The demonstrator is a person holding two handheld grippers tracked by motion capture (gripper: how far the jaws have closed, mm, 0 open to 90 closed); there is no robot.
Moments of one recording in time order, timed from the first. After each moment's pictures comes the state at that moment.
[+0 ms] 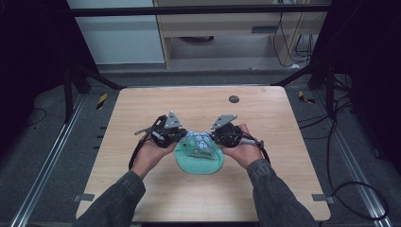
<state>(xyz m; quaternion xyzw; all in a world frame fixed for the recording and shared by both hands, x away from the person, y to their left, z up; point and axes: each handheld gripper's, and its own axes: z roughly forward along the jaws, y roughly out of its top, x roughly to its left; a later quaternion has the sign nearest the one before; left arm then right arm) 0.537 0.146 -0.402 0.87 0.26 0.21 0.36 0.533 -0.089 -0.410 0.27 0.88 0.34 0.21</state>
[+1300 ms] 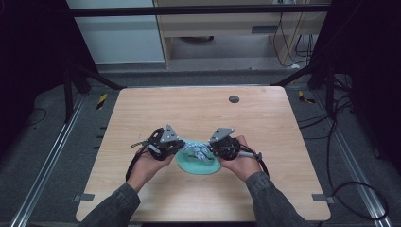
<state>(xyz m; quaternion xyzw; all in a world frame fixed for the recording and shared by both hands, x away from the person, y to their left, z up) 0.510 0.157 -0.429 0.87 0.25 0.20 0.37 0.506 -0.083 -0.435 0.26 0.88 0.34 0.20</state>
